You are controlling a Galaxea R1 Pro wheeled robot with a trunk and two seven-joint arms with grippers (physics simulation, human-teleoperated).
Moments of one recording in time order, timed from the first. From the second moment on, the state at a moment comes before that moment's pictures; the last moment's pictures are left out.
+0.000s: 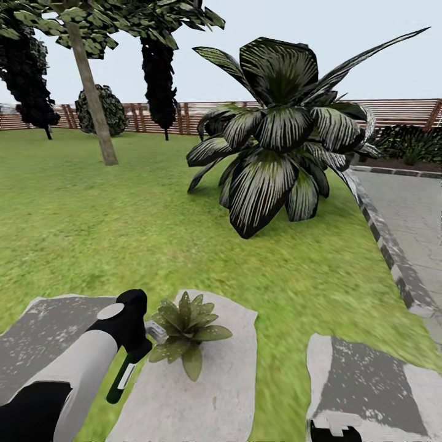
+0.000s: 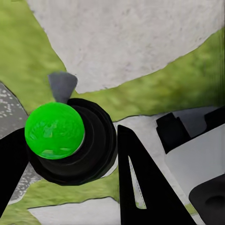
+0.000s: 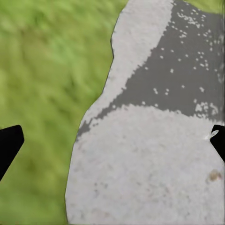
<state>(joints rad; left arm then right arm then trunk) -0.89 0.02 -0.04 -0.53 -1.38 0.99 -1.31 -0.44 -0.08 0.37 -0.03 -0.31 -0.41 -0.22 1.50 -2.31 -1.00</state>
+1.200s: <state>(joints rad) -0.87 0.03 -0.04 -0.53 -1.37 0.99 -1.29 -0.44 -0.07 0.37 -0.03 -0.31 -0.41 -0.22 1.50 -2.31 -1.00</state>
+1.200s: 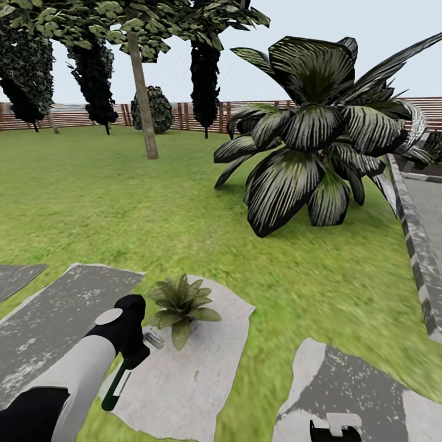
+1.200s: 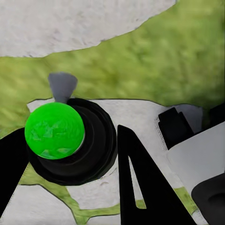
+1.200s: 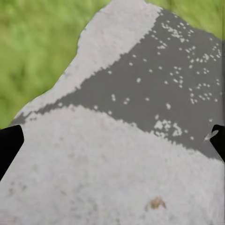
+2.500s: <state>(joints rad) -0.87 0.00 -0.03 -0.56 -1.36 0.99 -1.25 -0.44 -0.07 0.37 -0.03 -0.31 -0.41 -0.22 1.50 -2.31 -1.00</state>
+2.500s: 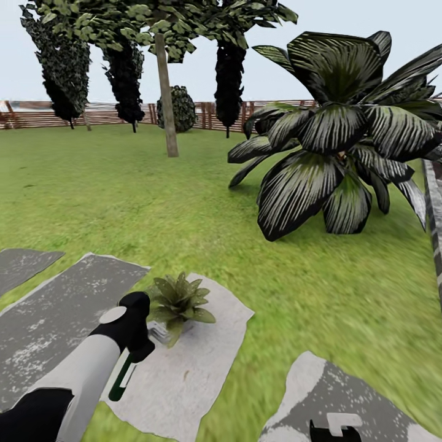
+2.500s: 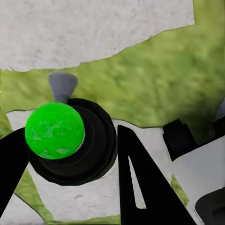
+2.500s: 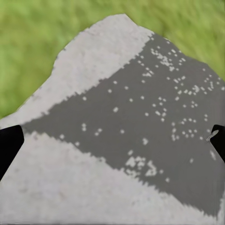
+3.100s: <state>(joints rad) -0.88 -0.01 0.03 -0.54 -1.37 1.00 -1.26 -0.44 -0.07 0.37 -0.03 -0.31 -0.41 -0.22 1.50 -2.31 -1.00</state>
